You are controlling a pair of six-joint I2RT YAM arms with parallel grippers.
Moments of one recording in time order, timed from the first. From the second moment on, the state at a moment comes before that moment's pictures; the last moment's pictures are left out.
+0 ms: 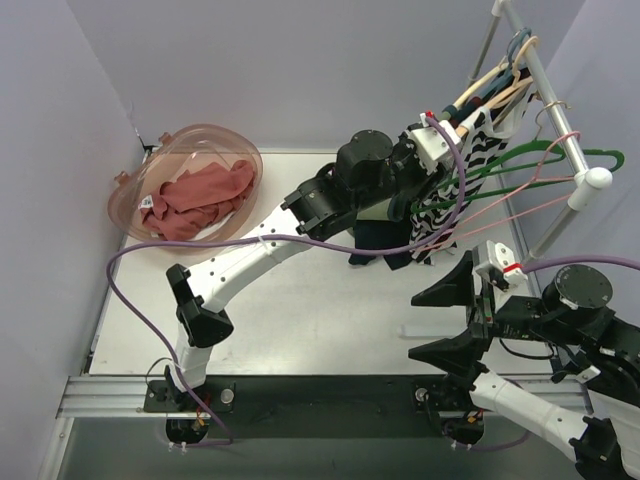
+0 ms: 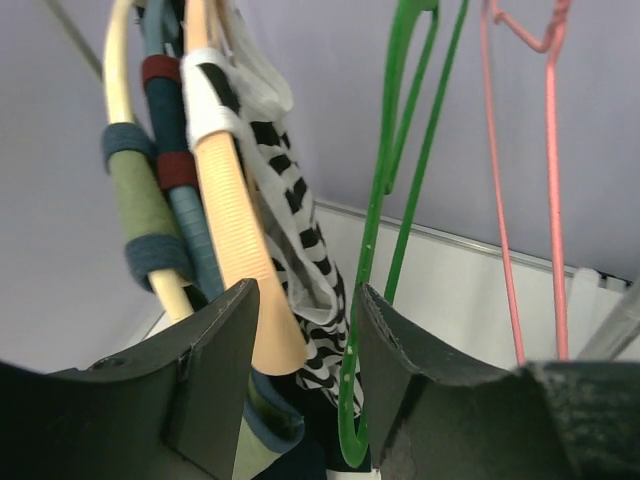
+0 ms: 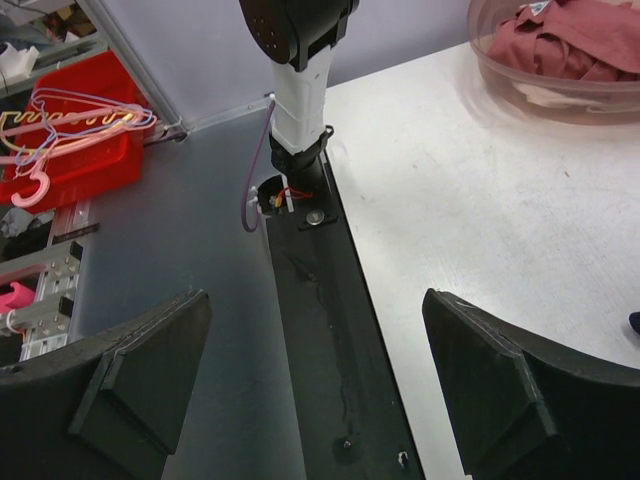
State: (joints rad) left arm -1.06 1.97 2.30 -0.33 0.01 0.18; right arm 0.79 0.64 1.36 -0.91 -0.61 0.10
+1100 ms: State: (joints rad) left arm -1.05 2.14 2.51 -0.27 -0.07 0.14; right arm 0.79 0.52 1.30 -0.98 -0.55 0.14
